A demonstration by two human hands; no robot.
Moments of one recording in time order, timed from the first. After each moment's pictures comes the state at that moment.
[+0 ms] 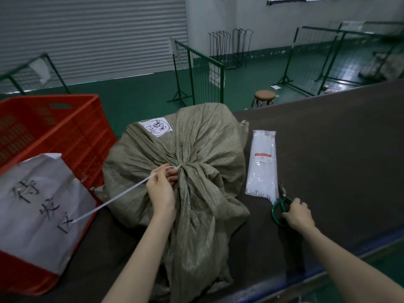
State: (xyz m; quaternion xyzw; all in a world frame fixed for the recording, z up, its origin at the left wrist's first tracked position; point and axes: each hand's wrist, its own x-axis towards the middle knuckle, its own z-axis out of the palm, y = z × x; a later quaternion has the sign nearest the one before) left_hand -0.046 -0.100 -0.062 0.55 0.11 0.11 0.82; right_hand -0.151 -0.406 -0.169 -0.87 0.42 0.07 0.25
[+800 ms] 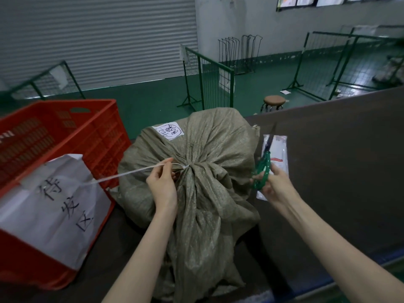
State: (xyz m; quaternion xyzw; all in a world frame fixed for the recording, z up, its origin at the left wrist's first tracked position) left_hand -0.041 -0.075 -0.041 0.59 0.10 0.18 0.78; right_hand -0.114 -0.302 -0.039 -0.49 0.20 -0.08 0.85
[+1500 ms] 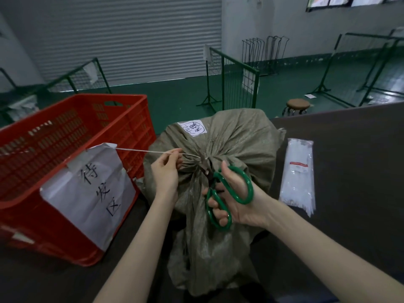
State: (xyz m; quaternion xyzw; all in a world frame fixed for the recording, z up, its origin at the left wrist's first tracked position) left_hand -0.032 -0.020 -0.019 0.61 0.06 0.16 0.77; right_hand -0.124 -0.179 0.006 -0.49 0.05 0.37 0.79
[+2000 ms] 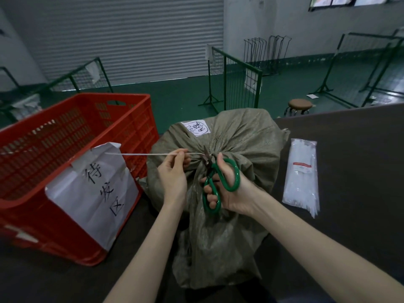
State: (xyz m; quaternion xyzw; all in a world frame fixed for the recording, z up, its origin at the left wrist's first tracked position) left_hand -0.048 -0.027 -0.014 0.61 0.03 0.21 0.76; right_hand -0.096 -0.154 0.004 -0.50 0.09 0.30 0.81
